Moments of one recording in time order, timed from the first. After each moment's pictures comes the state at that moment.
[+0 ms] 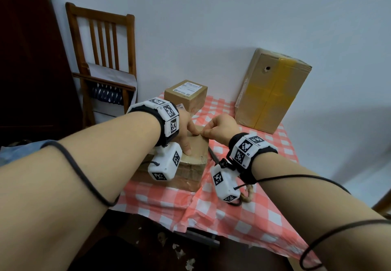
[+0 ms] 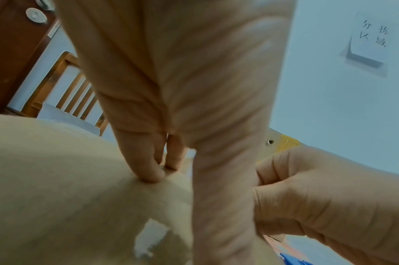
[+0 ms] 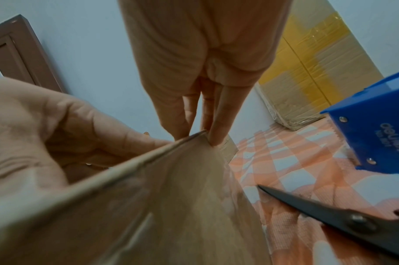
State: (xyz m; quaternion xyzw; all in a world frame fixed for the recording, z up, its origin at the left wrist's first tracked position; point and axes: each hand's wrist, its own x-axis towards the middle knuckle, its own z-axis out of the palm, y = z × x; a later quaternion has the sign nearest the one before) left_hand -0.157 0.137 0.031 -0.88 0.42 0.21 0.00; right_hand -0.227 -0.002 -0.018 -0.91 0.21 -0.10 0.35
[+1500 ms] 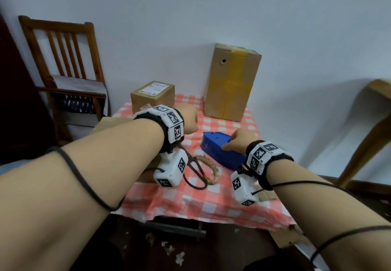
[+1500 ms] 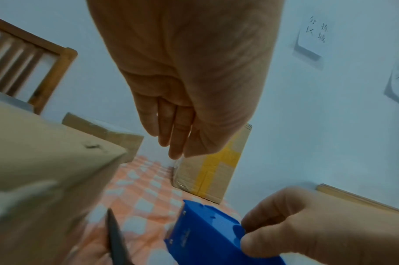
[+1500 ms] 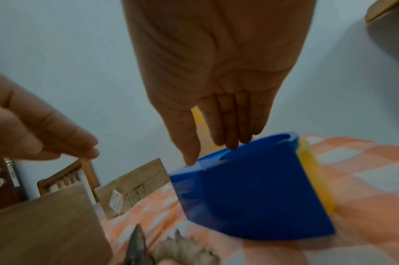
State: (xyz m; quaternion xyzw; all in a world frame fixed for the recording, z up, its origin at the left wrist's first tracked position) left_hand -0.223 0.050 0.021 -0.89 0.45 0.08 -0.06; right_hand -0.342 -0.094 -0.037 -0.89 0.39 -0.01 0.23
